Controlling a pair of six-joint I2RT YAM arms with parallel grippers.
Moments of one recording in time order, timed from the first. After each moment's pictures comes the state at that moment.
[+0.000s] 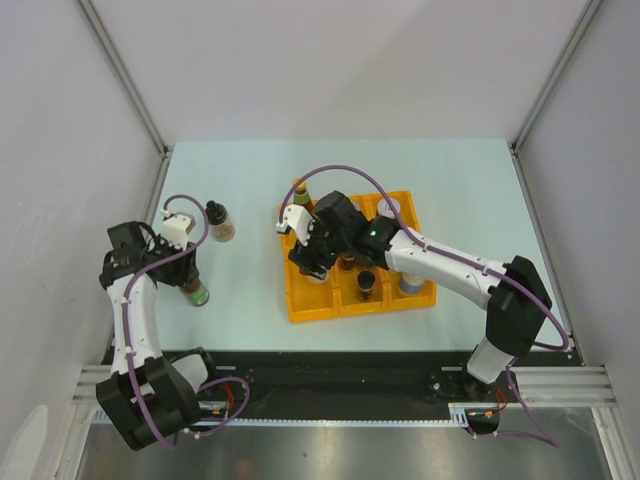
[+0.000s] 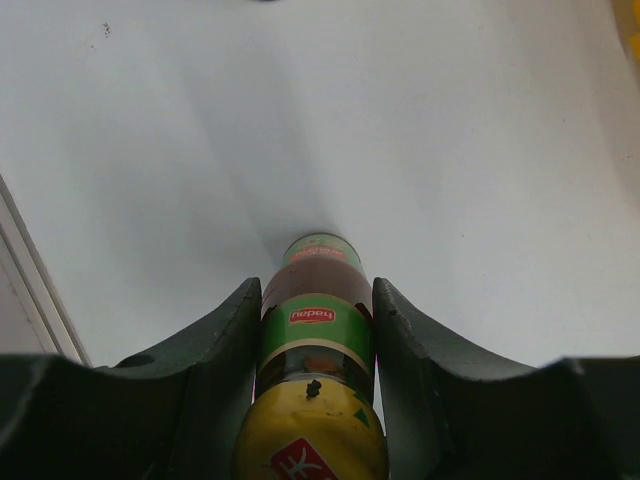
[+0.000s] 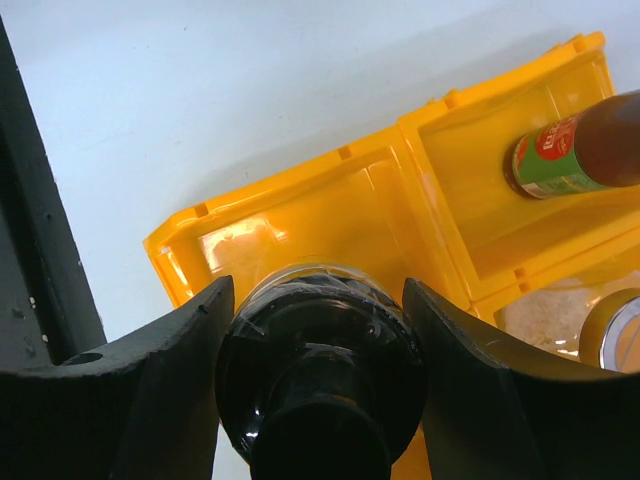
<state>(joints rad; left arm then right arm) 0.44 1.03 0.82 -0.79 0.47 0.64 0.93 1.66 1.39 -0.43 -0.21 -0.31</state>
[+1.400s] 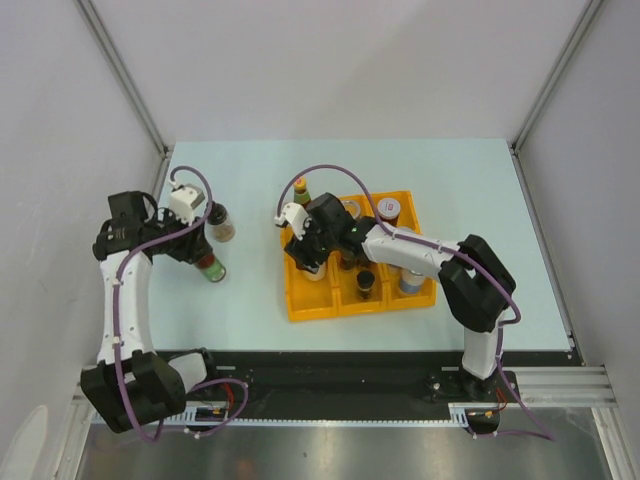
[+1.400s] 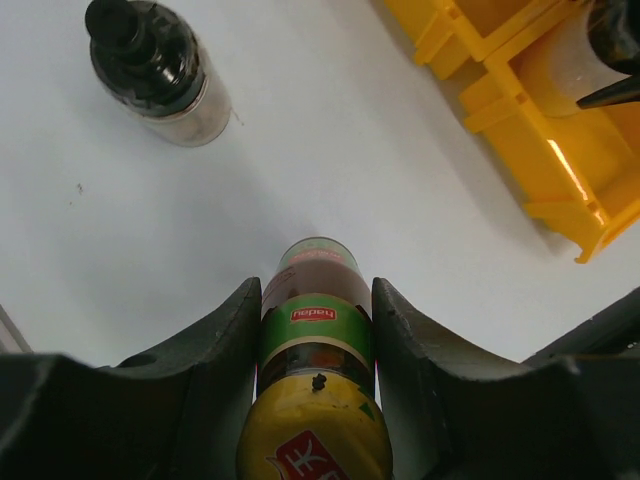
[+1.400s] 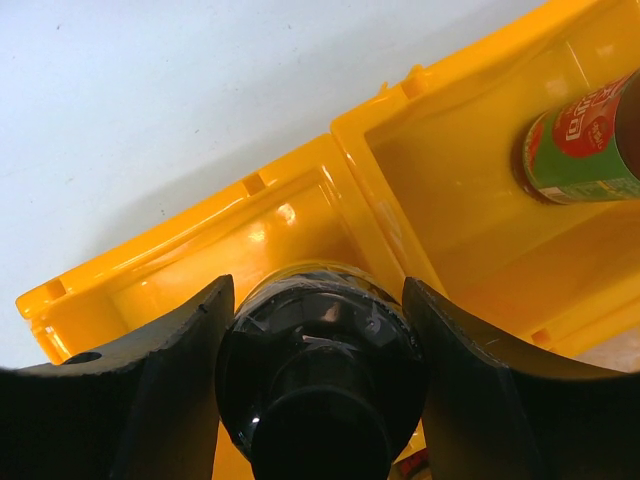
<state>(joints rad) 0.32 1.13 1.08 -0.92 0.62 0.63 0.86 1.88 1.39 -0.25 -0.22 -0.26</state>
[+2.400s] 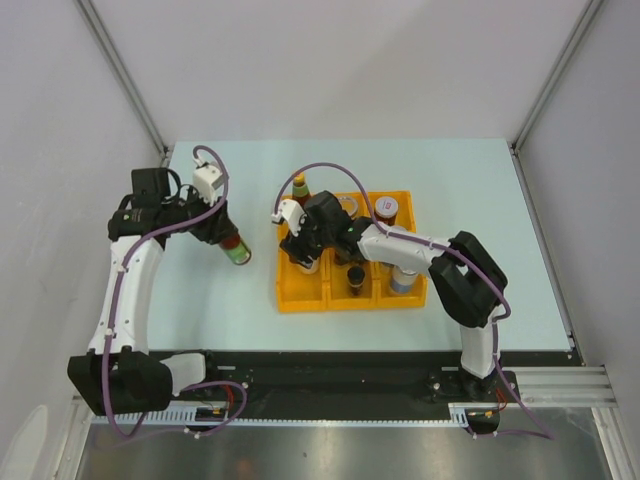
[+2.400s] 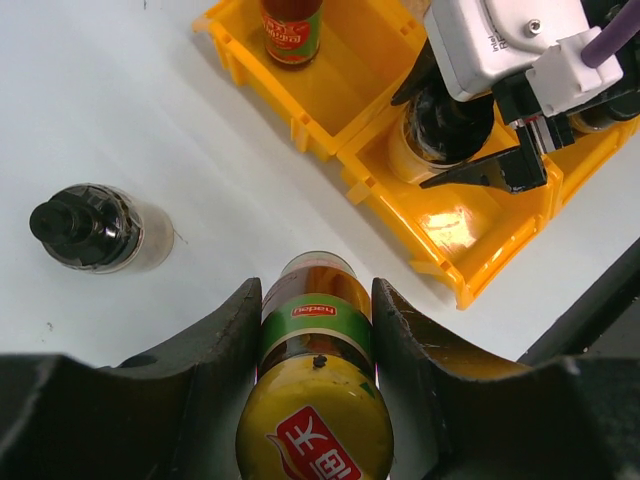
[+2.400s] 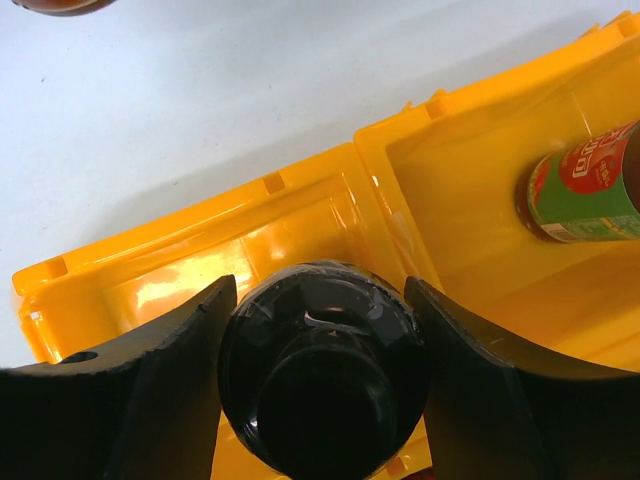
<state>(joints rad) 0.08 1.19 1.23 -0.88 0.67 0.50 0.85 1.94 1.40 -0.13 -0.24 -0.29</state>
